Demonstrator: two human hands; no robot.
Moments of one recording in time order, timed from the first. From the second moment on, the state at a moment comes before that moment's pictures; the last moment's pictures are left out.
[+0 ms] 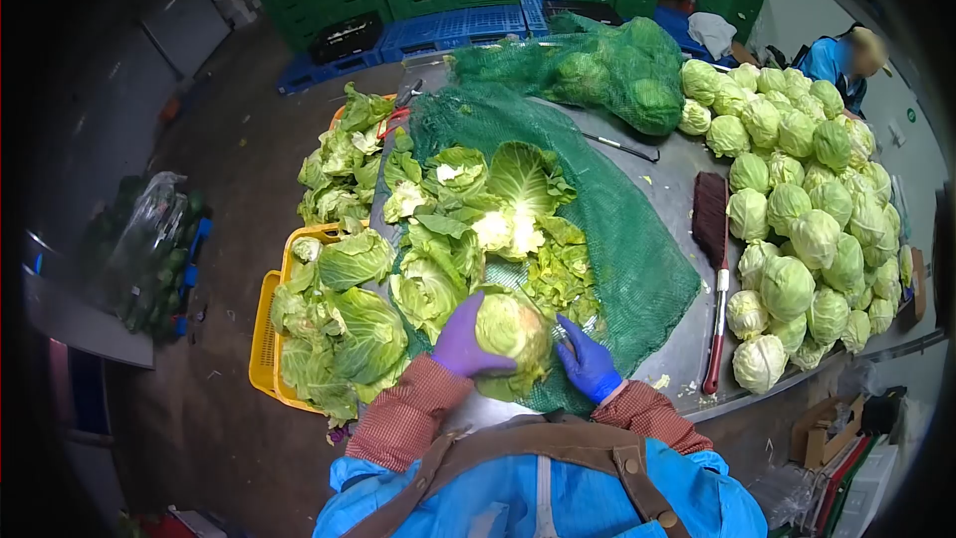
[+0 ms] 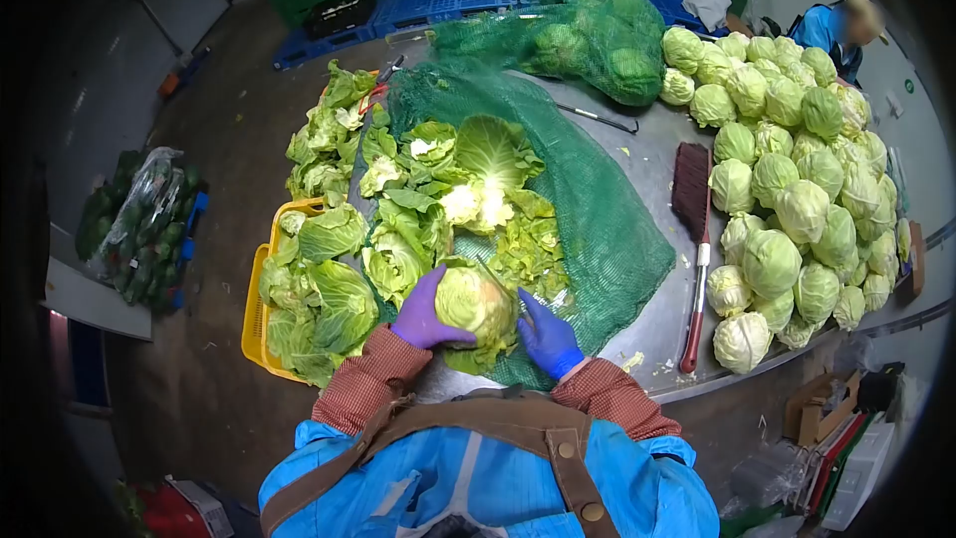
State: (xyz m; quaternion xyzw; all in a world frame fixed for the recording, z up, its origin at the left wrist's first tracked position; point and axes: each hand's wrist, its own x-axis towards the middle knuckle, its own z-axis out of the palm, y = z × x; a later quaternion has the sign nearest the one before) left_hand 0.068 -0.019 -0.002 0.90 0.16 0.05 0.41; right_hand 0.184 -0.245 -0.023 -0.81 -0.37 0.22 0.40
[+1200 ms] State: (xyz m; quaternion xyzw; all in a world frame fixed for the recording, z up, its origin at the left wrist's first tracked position) left_hand 0.119 0.002 -0.008 0.82 0.24 0.03 0.52; right_hand 0.213 -0.195 -0.056 -0.89 -0.33 0.27 0.15
